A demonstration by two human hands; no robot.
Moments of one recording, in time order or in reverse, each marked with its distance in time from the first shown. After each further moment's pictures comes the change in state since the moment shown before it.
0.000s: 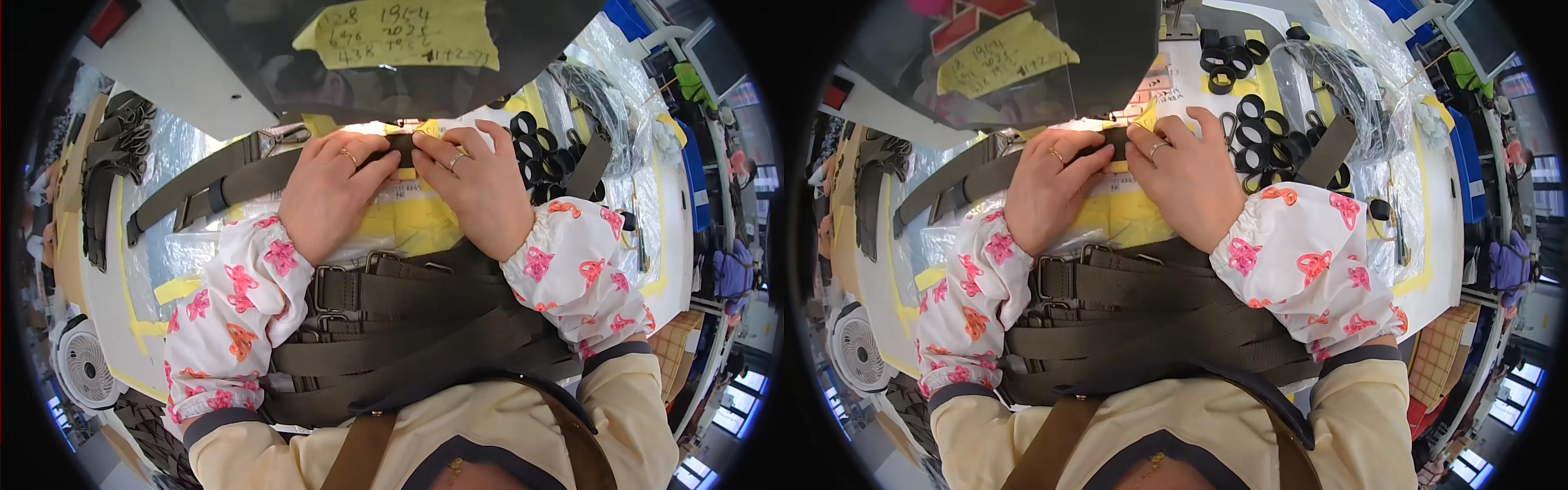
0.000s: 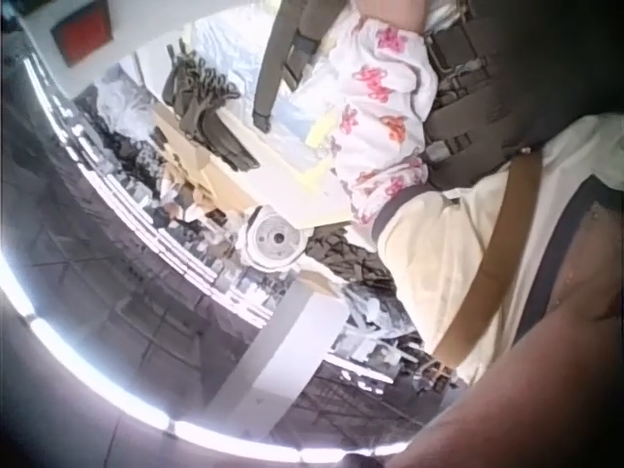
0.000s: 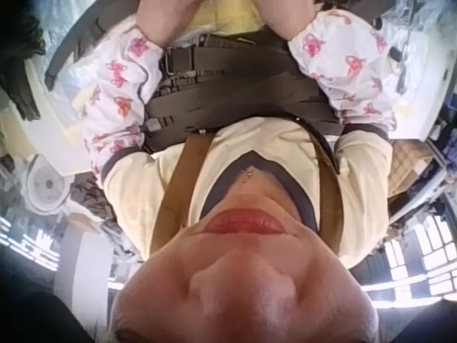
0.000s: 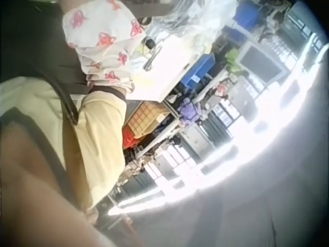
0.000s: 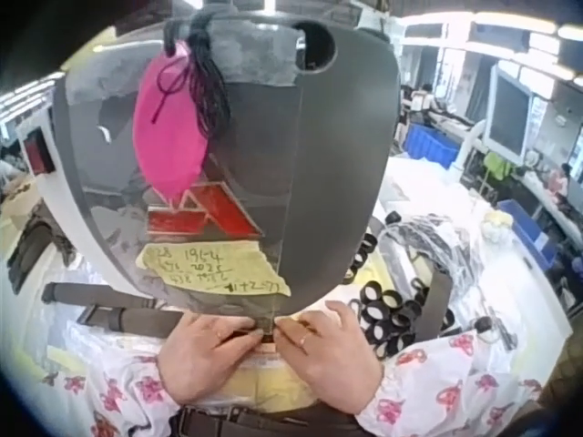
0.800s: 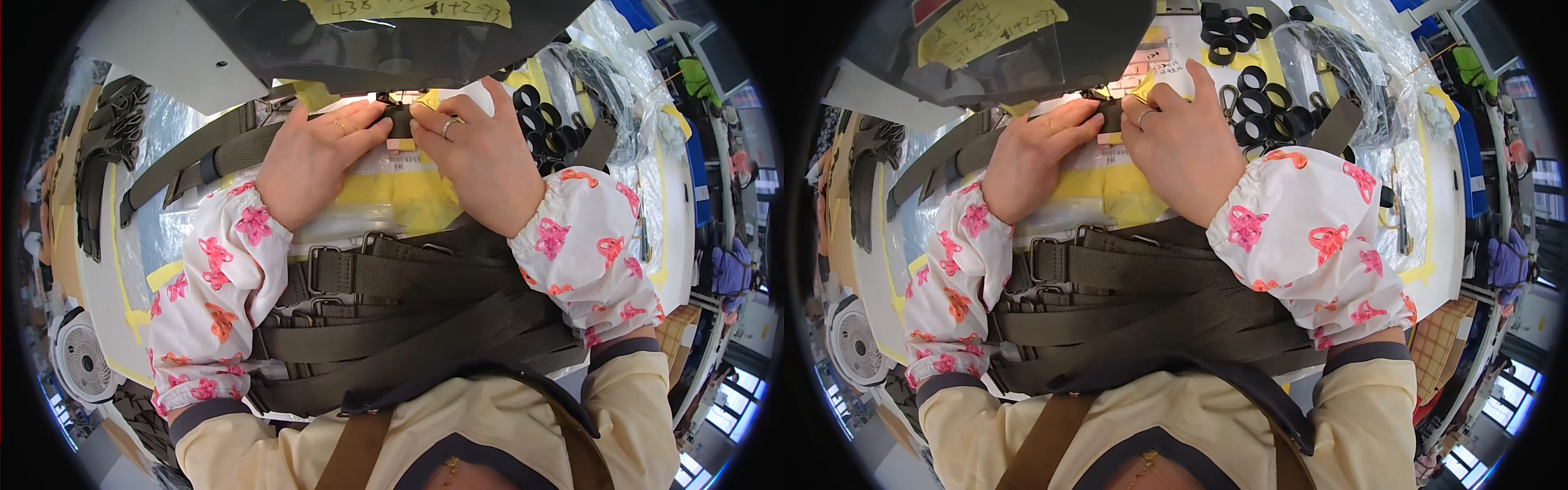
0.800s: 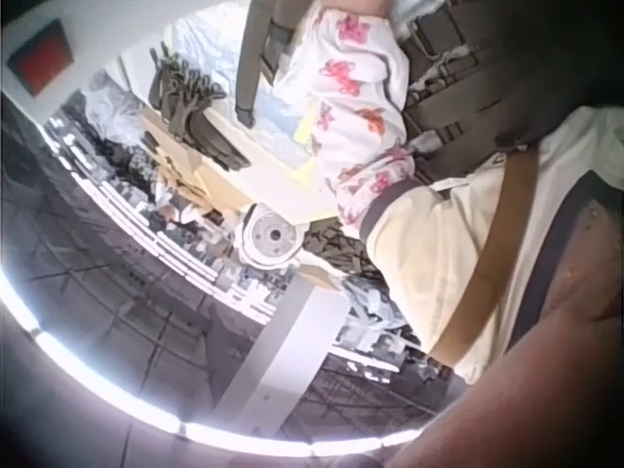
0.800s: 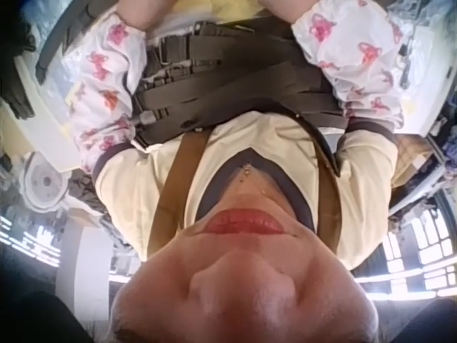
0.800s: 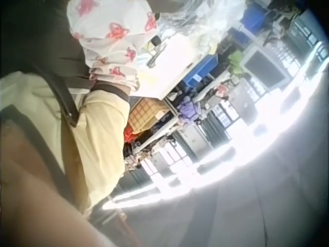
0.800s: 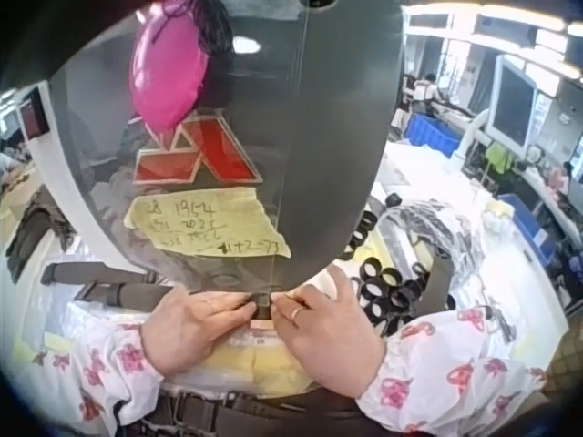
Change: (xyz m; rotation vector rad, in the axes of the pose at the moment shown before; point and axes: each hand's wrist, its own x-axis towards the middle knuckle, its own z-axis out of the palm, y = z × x) left_hand -0.002 -0.022 -0.004 0.037 -0.145 0.008; right_hand 0.010 0.002 -0.006 -0.098 -0.112 -0.047
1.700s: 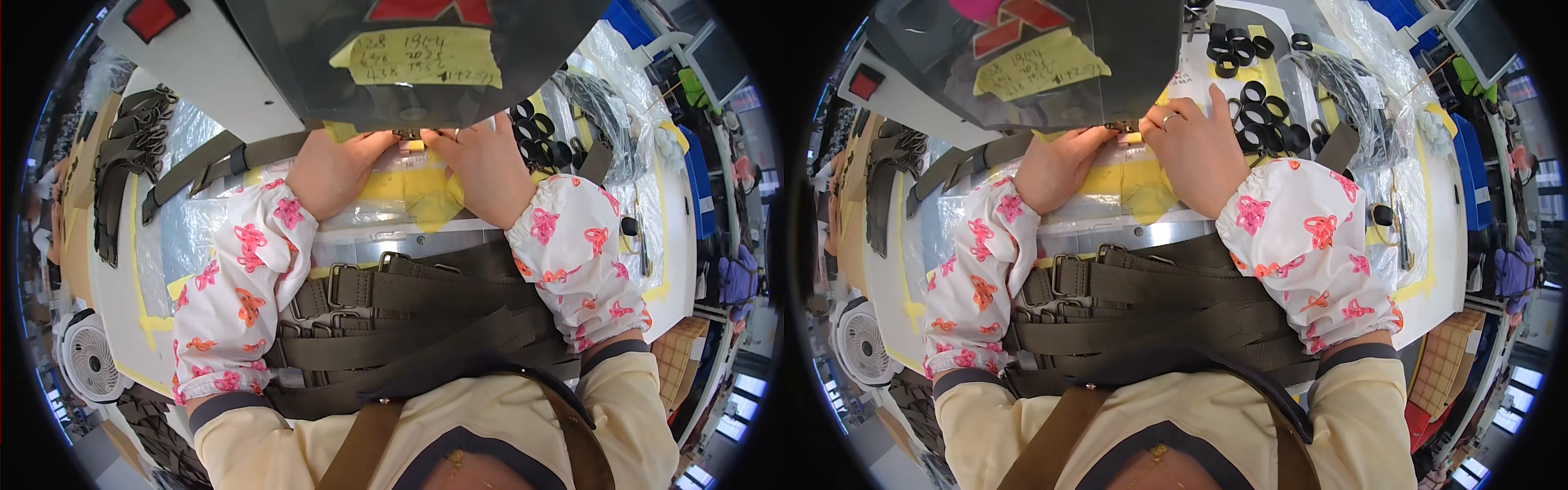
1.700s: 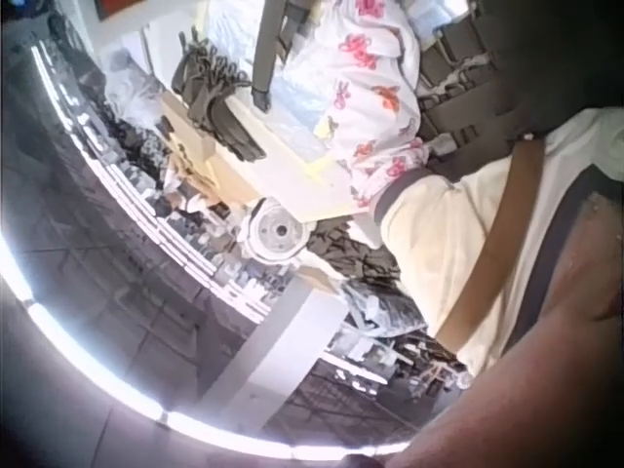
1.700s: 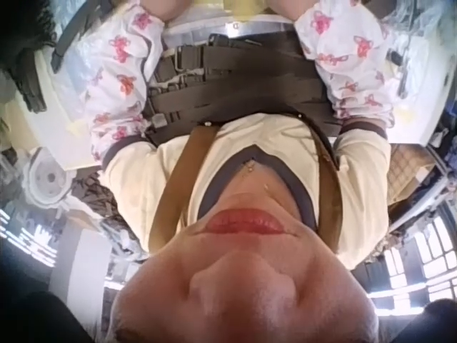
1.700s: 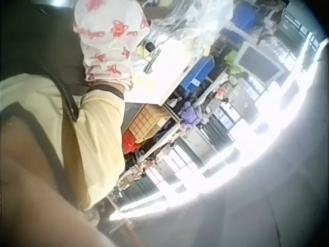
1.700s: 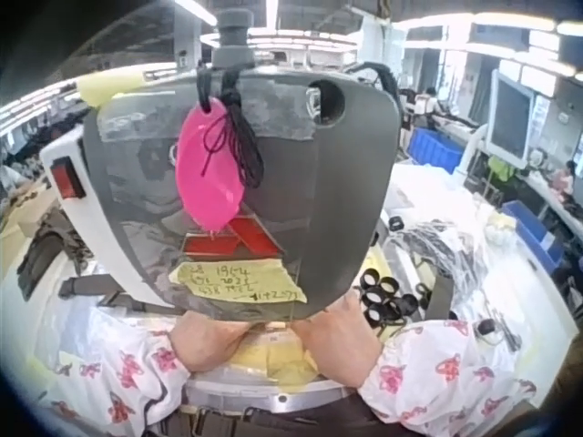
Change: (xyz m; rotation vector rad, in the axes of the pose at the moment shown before) left_hand 0.010 -0.007 0.008 -0.147 0.075 -0.106; right_hand 0.006 0.011 0.014 0.125 0.002 0.108
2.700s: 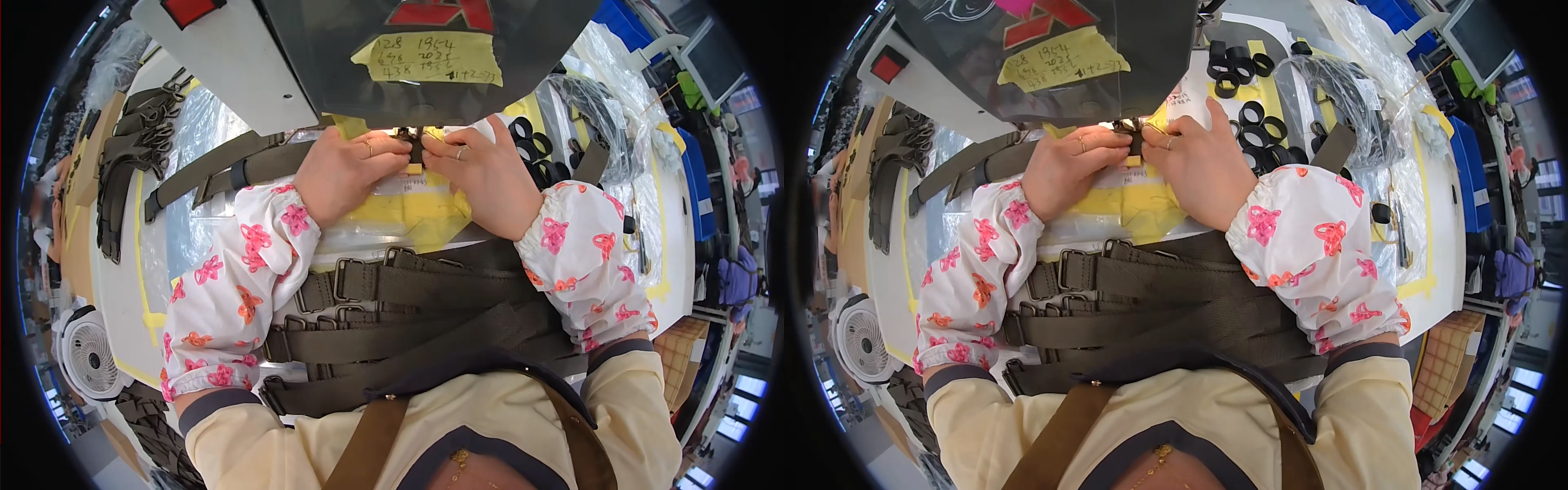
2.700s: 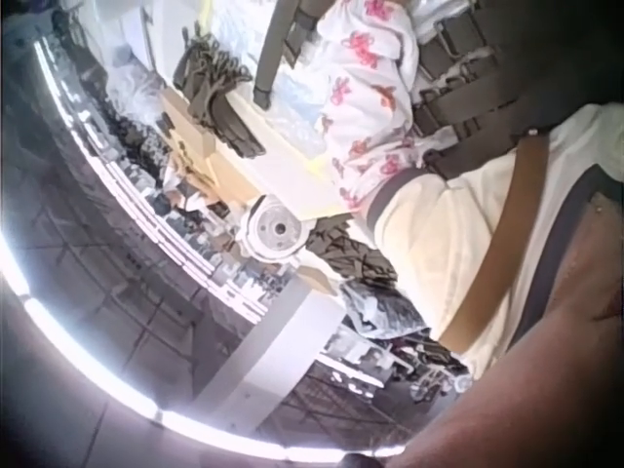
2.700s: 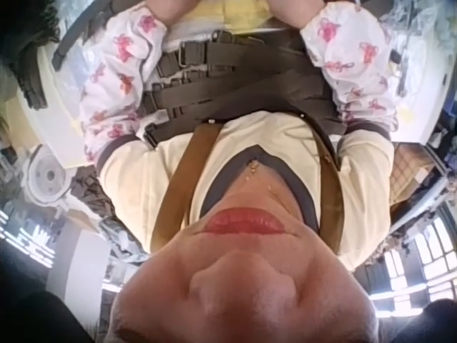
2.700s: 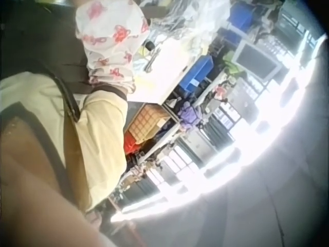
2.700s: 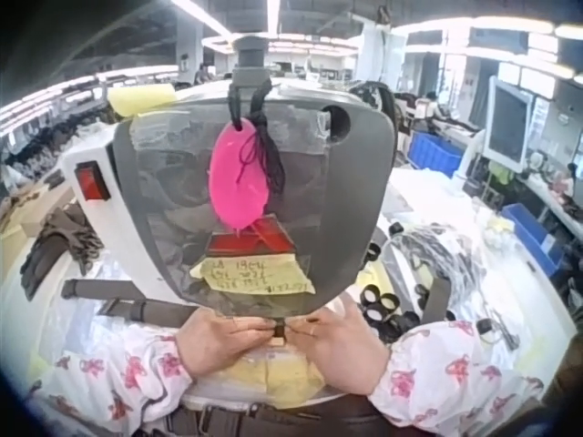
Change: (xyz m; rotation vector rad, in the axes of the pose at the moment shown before) left_hand -0.002 0.003 0.000 0.044 0.043 0.254; right_hand -0.012 0.001 -0.011 0.077 -0.096 -0.099
